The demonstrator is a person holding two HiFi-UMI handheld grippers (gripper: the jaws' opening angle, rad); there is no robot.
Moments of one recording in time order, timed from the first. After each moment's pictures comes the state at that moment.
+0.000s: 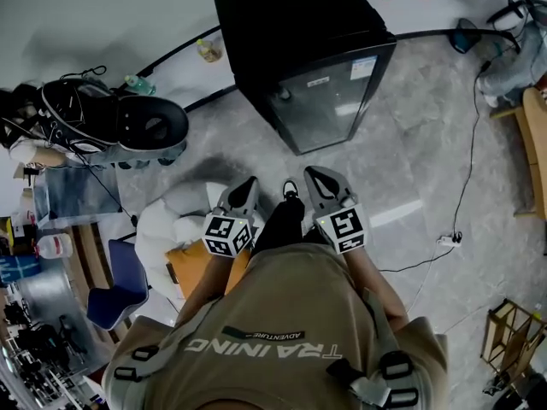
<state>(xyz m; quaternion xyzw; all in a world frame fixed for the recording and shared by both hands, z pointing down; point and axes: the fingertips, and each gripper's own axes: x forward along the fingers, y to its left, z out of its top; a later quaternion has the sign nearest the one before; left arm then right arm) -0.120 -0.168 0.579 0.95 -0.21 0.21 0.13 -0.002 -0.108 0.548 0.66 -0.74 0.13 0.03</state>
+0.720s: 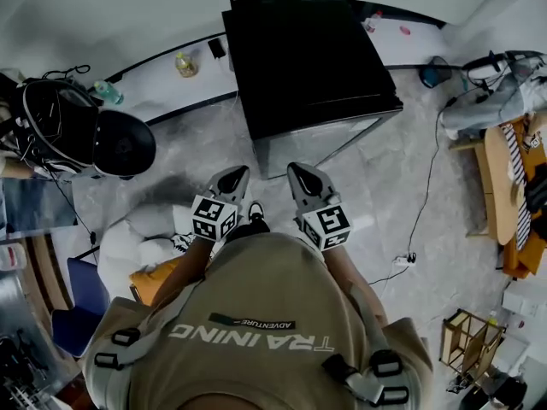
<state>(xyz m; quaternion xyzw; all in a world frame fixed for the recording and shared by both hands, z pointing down) -0.047 -0.301 0.583 0.96 -0.14 0.18 0.14 0.039 -0.243 0.513 0.67 -0.73 0.13 0.04</state>
